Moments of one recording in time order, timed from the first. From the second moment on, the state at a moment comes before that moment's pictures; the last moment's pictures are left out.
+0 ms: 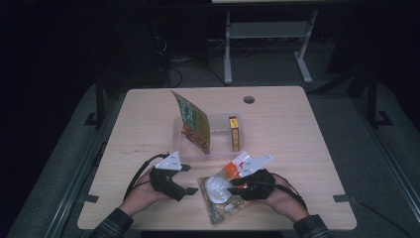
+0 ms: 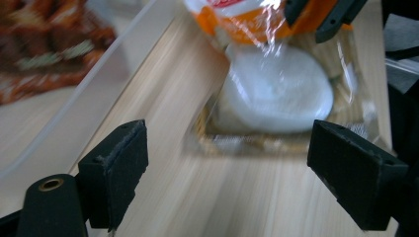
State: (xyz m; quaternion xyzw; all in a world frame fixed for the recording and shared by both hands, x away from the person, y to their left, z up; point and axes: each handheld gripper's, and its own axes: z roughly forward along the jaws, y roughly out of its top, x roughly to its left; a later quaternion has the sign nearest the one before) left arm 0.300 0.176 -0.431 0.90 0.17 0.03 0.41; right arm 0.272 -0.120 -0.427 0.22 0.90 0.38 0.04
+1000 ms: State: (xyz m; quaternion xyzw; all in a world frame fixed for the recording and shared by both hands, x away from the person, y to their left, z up) left arm 0.335 0.096 -0.462 0.91 0.13 -0.09 0.39; right arm 0.268 -0.185 -0.421 0.30 0.85 0.42 0.10
